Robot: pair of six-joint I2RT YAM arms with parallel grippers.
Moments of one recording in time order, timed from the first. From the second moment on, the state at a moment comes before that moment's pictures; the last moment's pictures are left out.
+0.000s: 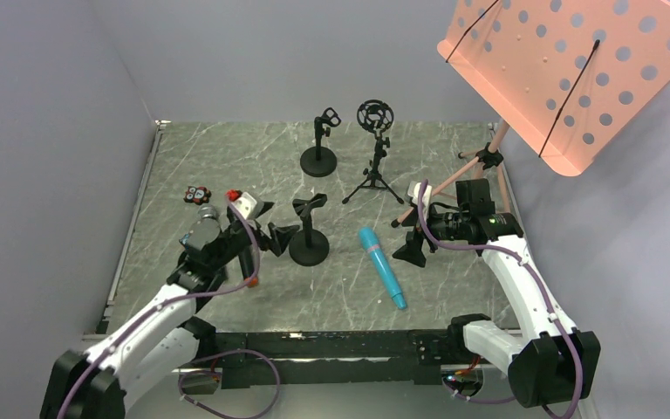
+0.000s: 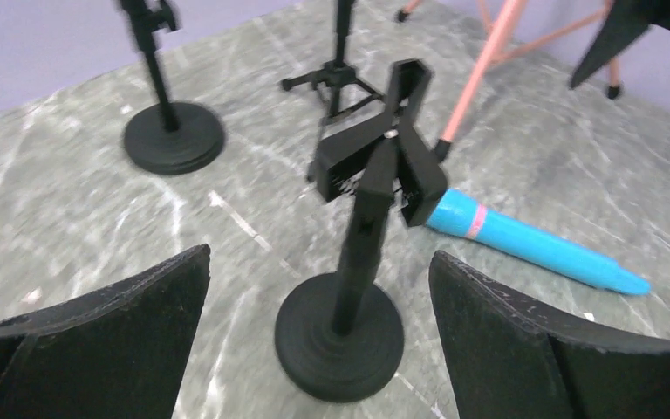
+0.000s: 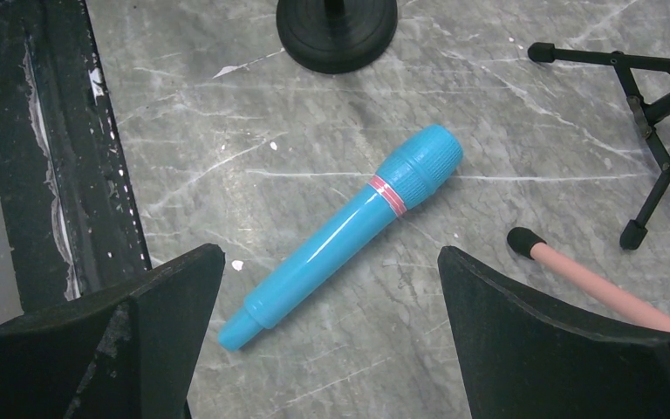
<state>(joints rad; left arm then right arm) -0.44 0.88 0.36 0.52 0.40 -0.06 0.13 1.04 0.86 -0.76 -0.91 -0.74</state>
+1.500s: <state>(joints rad) -0.41 0.46 0.47 -0.30 0.03 -0.38 0.58 1.60 0.93 -0.38 -0.07 0.11</state>
